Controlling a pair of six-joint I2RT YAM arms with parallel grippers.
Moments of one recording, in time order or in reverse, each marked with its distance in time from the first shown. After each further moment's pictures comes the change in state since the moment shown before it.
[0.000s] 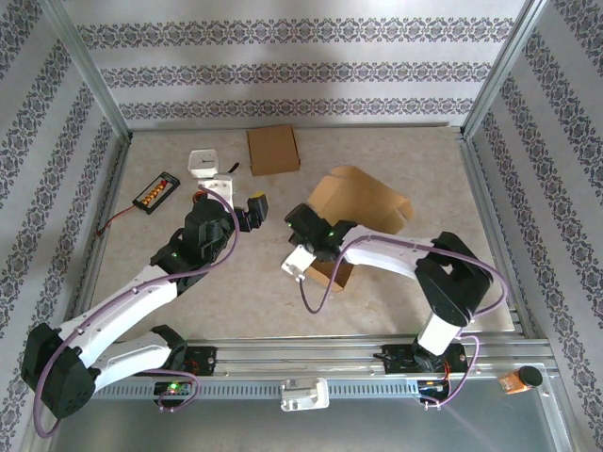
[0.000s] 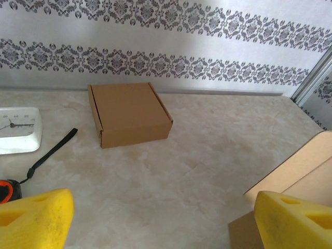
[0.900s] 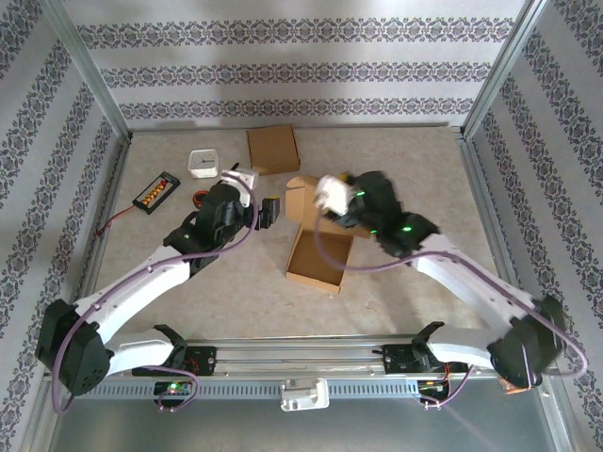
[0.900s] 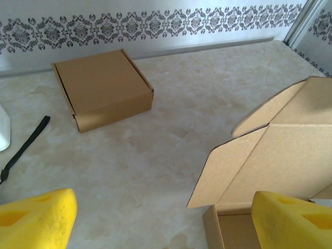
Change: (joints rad) left arm 0.020 0.181 0.171 -0.150 0.148 0.110; right arm -0.318 -0.551 -0.082 0.072 -0.209 1.260
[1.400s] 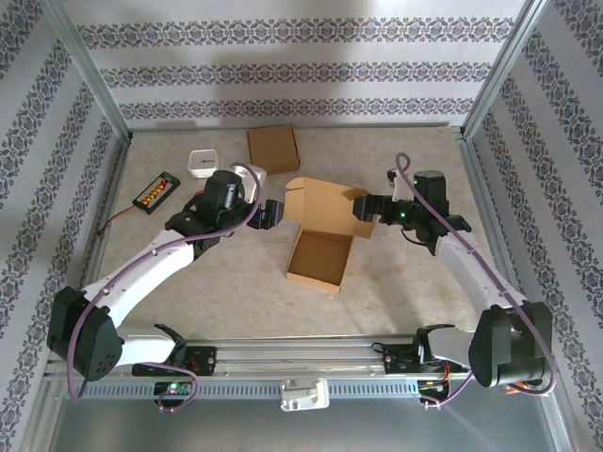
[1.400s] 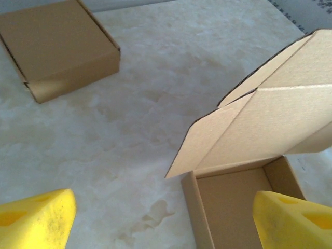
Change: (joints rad) left arm 0.072 0.073 0.084 -0.150 0.253 0.020; right arm -0.432 0.063 -0.155 0.002 -0.585 0.809
